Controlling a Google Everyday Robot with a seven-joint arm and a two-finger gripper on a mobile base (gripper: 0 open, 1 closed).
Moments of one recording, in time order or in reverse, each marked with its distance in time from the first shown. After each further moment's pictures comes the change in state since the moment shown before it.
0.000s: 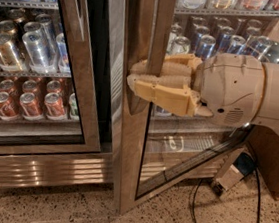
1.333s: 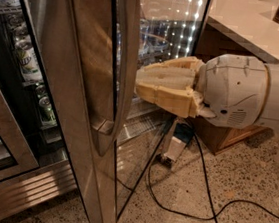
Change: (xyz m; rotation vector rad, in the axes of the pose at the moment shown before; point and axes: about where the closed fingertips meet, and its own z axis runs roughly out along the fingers) arm 0.000 0.000 -0.003 0.000 0.000 0.000
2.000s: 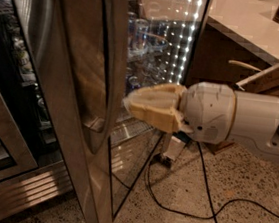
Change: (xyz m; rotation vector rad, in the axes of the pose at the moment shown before) arm 0.058 -0.006 0.017 0.026 -0.006 0.118
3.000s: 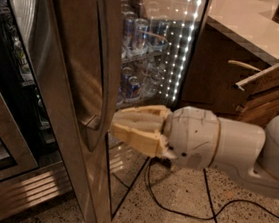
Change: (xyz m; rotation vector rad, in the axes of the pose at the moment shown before) arm 0.016 0.038 0.019 -0.040 -0.085 0.099
